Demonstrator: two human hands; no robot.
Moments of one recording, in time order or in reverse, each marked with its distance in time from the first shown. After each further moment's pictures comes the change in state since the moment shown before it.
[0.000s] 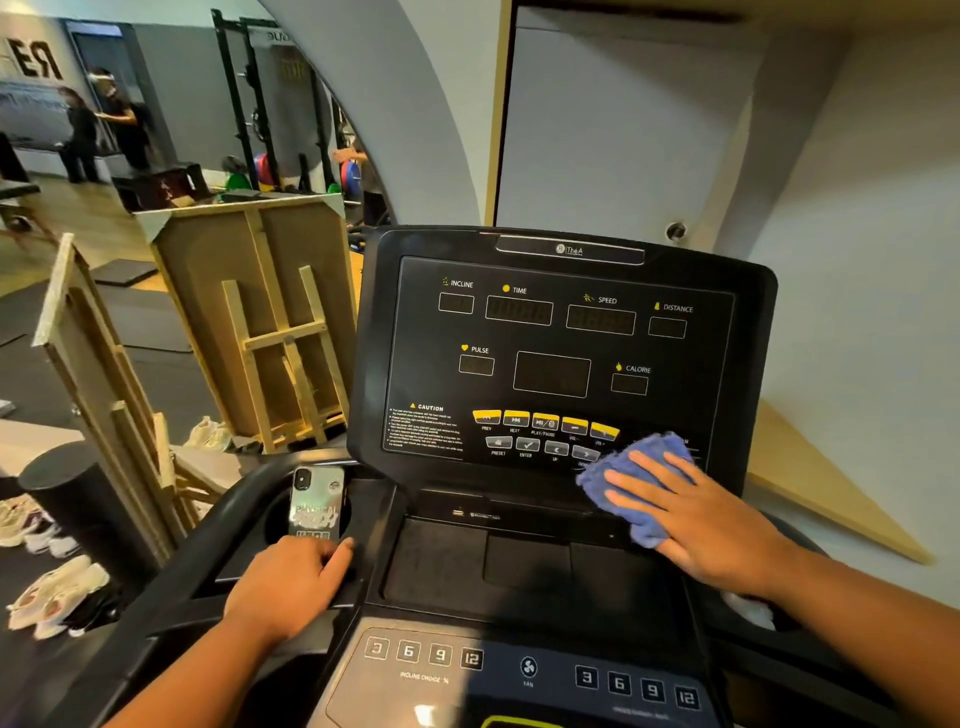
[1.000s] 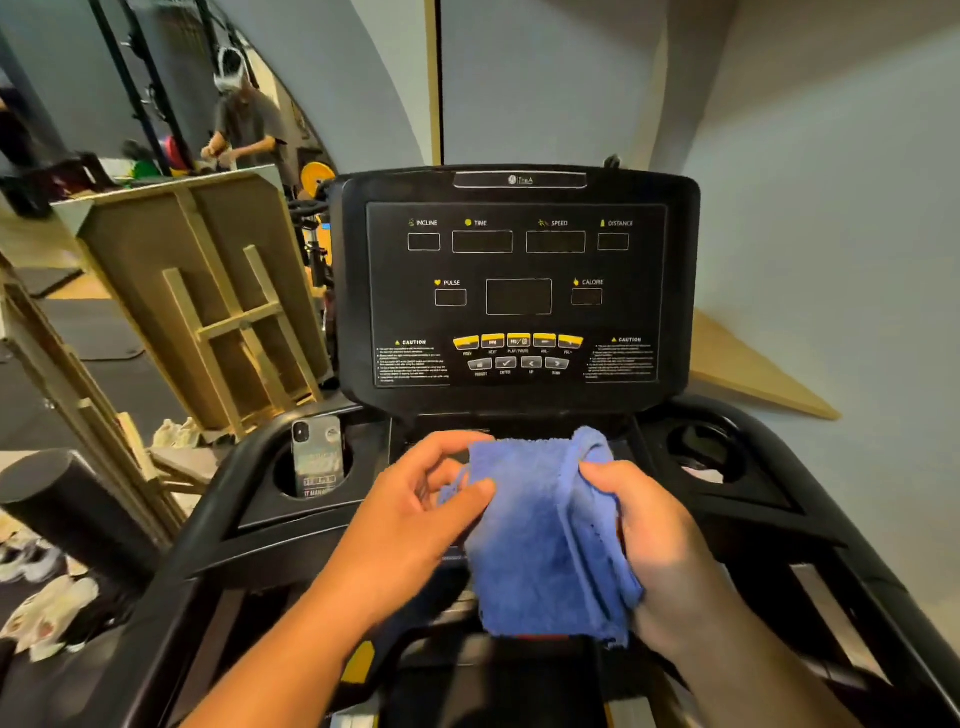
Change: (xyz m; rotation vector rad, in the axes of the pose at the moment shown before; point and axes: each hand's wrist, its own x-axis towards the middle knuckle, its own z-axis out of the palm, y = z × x) left_hand -0.132 0.122 -0.078 -1.055 -0.294 0.325; right_hand 0.006 -0.237 -0.197 2.299 0.386 1.036
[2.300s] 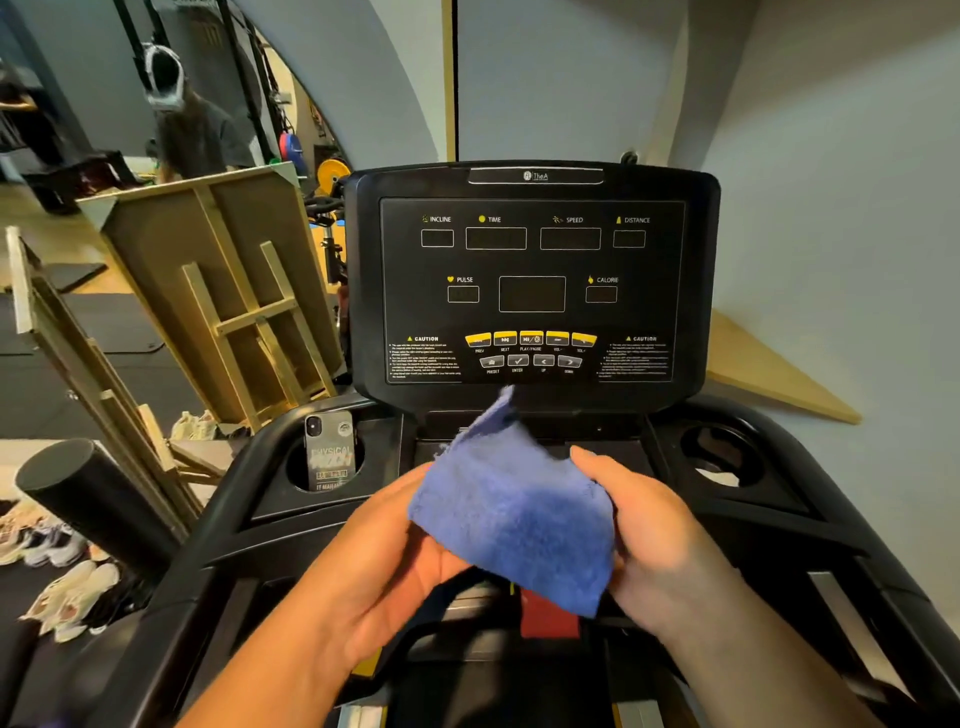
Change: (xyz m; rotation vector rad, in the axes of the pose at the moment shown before) left_hand -0.007 -0.028 -0.021 -0.571 -0.009 -0.404; right_hand 0.020 0.003 0.000 0.099 0.097 0.148
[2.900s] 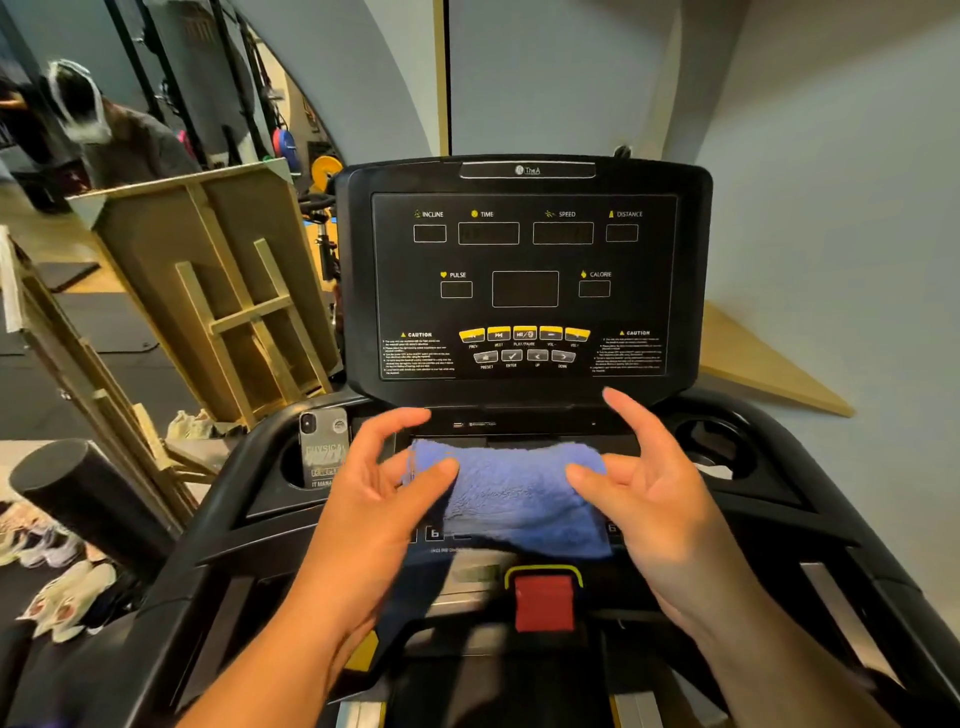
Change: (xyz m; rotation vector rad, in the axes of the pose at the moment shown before) left_hand -0.012 0.012 0.027 0.215 0.199 0.390; right_hand -0.010 -0.007 -0.024 -0.526 0.012 -0.500
